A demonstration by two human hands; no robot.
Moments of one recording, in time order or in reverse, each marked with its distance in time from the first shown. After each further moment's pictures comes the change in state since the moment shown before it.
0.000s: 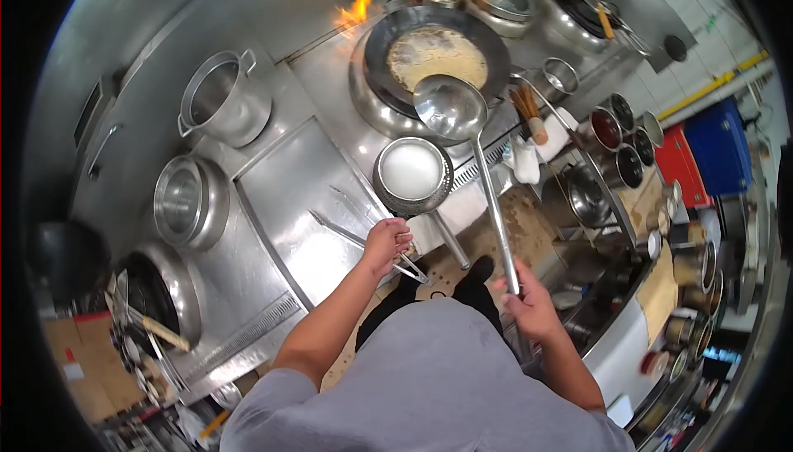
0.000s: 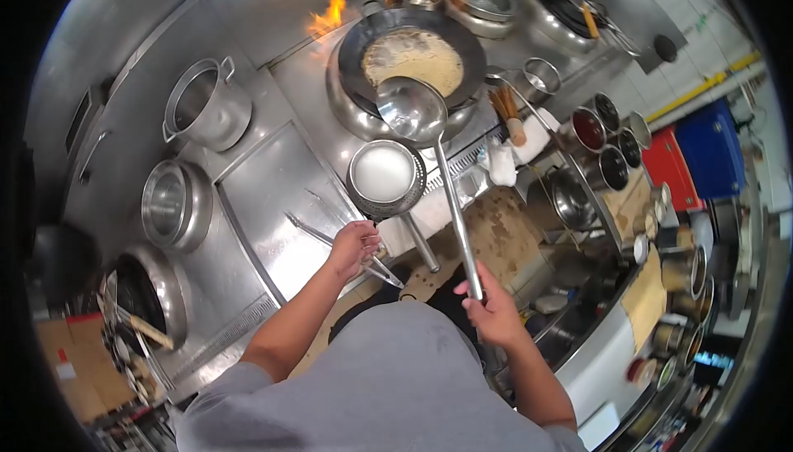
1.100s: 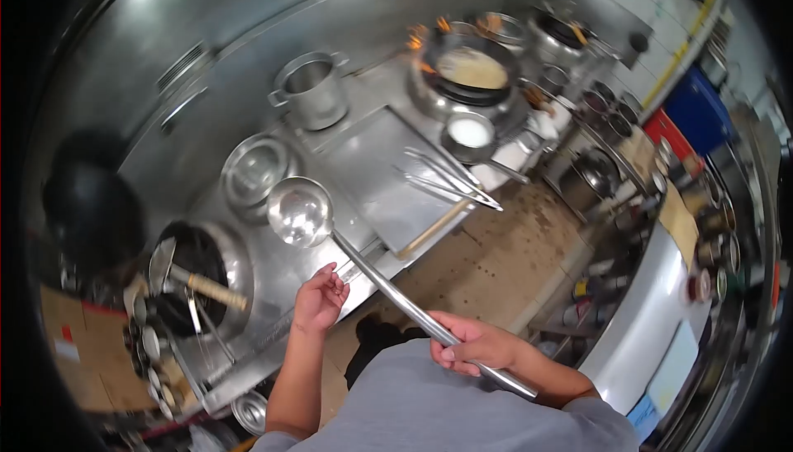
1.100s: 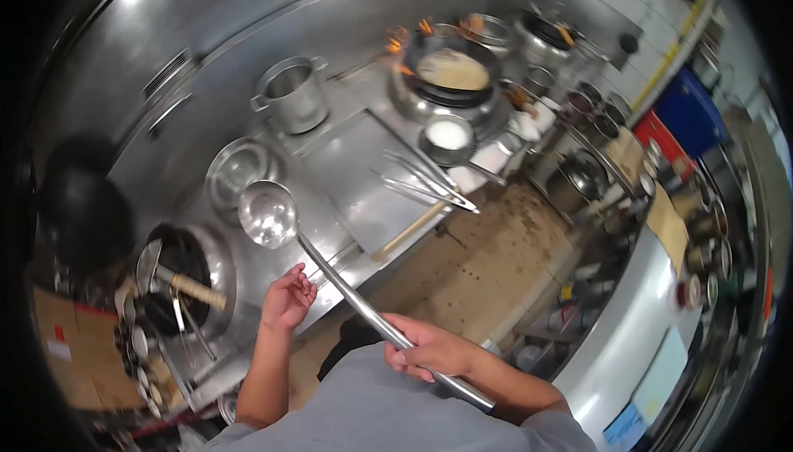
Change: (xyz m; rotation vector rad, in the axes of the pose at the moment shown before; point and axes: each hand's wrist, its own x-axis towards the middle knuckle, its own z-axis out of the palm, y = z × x) left_hand -0.384 -0.028 -0.387 -0.463 -0.065 0.179; right_hand -0.255 0.037 0.387 0.484 -0.838 0.092
